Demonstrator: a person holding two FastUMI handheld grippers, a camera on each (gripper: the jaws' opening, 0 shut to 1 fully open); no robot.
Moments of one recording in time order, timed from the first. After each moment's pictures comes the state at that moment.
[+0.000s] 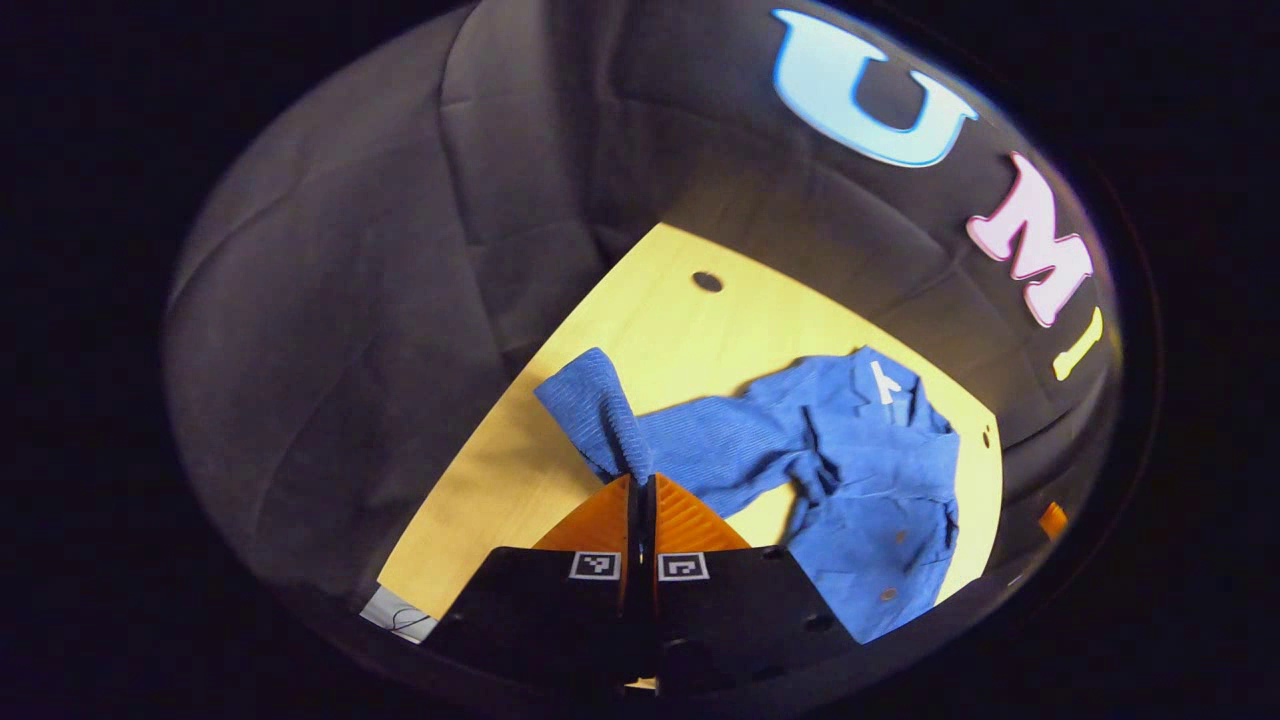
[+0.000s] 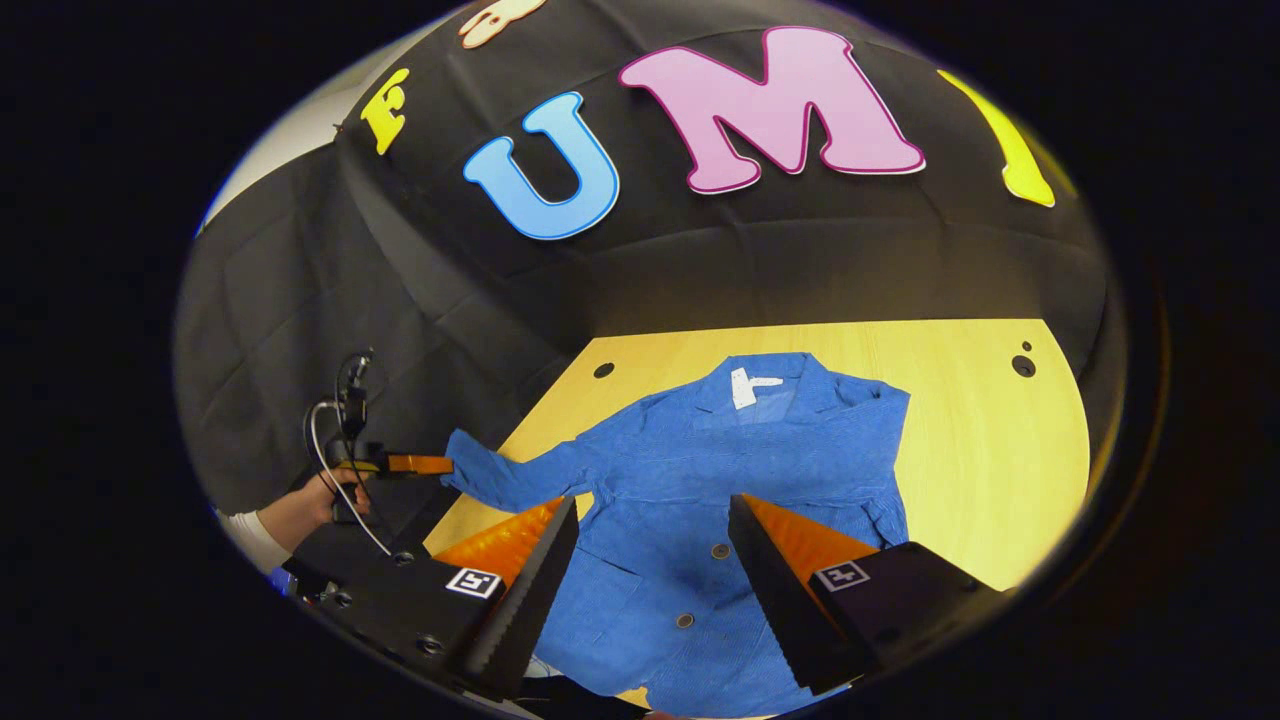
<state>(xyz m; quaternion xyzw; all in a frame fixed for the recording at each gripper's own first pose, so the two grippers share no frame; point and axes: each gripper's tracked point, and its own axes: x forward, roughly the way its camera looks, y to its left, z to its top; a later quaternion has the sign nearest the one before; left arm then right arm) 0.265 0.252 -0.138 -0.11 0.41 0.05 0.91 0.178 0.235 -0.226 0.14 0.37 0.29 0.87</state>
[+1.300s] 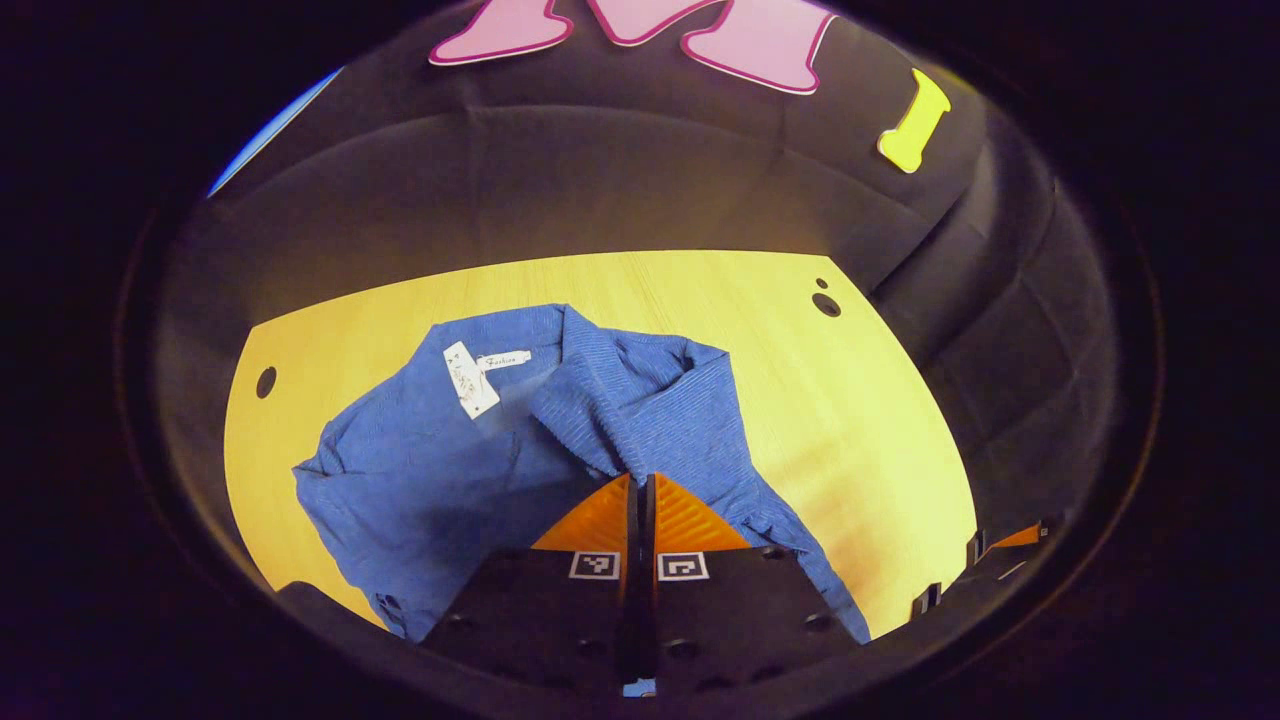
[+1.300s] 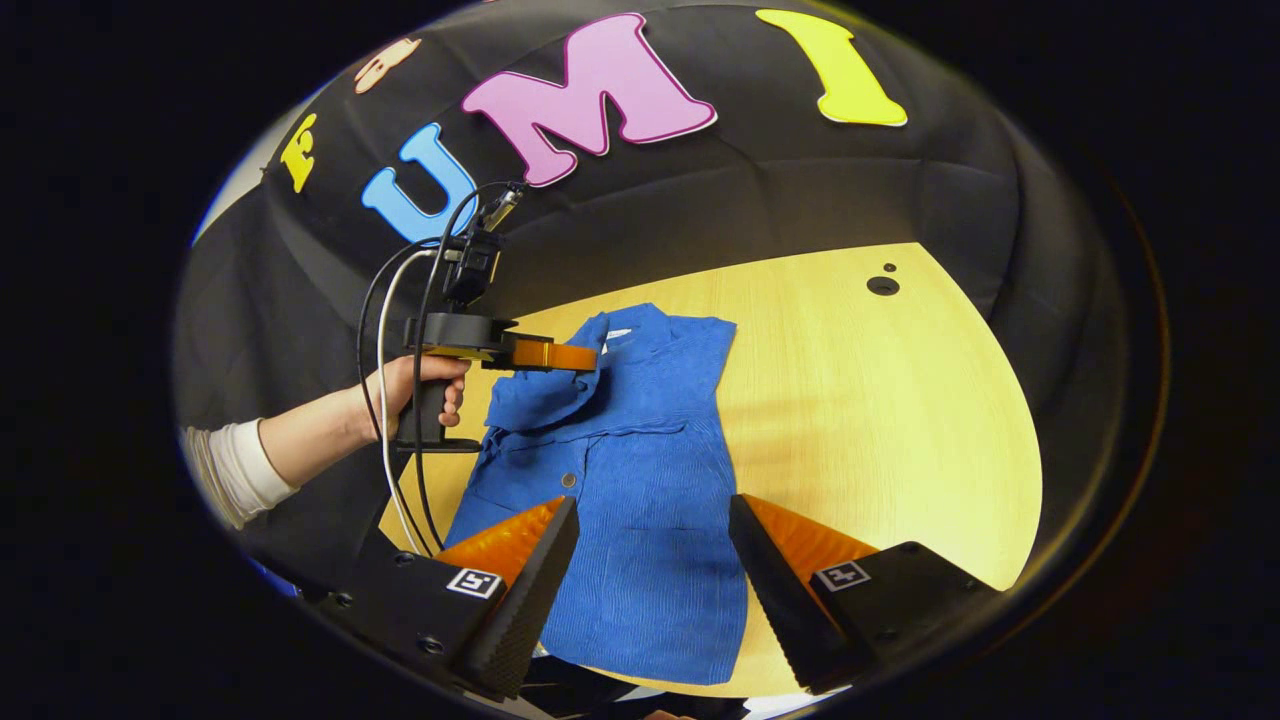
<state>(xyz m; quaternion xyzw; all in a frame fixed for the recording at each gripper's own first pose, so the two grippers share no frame) 0.421 -0.178 -0.227 0.11 0.47 -0.19 0.86 0.152 0.047 -0.286 0.16 0.42 0.19 0.87</state>
